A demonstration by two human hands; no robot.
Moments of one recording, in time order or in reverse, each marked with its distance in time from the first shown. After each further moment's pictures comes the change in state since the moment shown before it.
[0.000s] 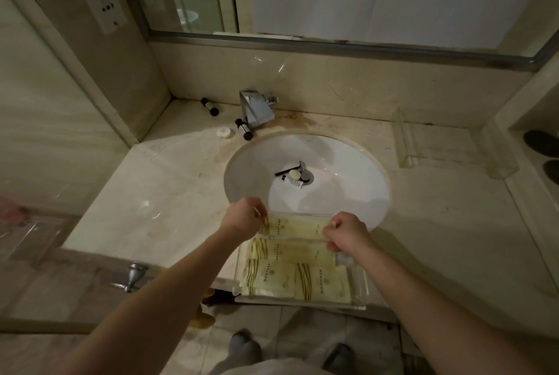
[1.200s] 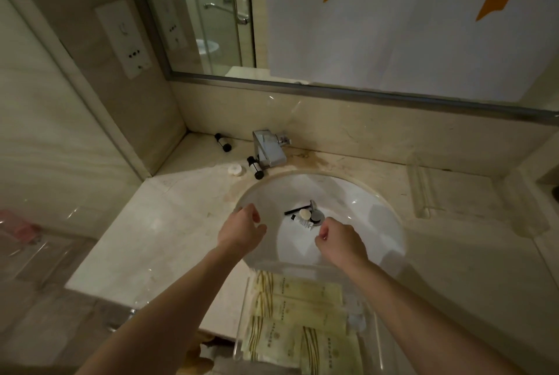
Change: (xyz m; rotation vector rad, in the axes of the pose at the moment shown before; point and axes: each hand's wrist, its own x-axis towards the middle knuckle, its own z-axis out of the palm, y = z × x) left_hand 0.052 0.010 -0.045 0.068 0.177 -0.031; right_hand 0.040 -0.080 -0.004 -0.464 0.079 -0.339
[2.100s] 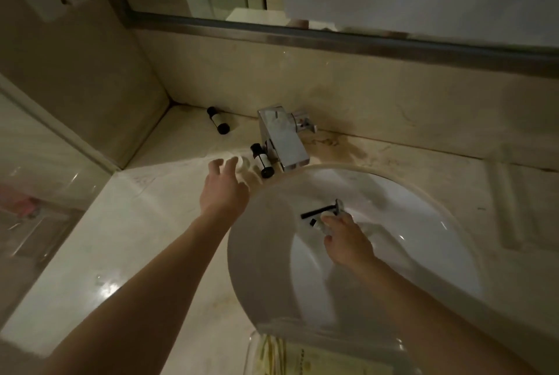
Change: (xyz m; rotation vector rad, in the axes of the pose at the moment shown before) left_hand 0.164 -0.041 0.015 -0.047 0.124 -0.206; right_hand 0.164 0.031 0.104 -0.077 -0.197 -0.030
